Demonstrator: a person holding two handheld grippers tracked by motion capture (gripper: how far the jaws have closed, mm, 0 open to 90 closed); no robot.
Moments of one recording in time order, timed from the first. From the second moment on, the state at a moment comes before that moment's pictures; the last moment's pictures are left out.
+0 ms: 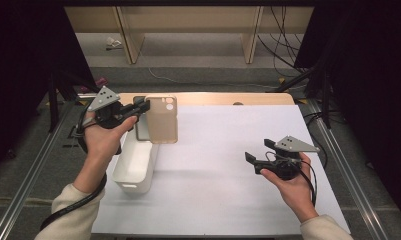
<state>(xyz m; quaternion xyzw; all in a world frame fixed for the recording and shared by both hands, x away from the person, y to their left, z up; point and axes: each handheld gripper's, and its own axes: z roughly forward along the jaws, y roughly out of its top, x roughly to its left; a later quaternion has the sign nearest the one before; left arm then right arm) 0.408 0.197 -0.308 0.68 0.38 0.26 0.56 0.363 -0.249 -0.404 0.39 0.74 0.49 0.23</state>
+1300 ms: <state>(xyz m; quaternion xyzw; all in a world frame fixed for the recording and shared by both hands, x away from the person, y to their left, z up) 0.423 0.239 -0.313 0.68 0.40 0.27 0.55 0.364 -0.249 -0.405 0.39 0.75 0.49 0.23</state>
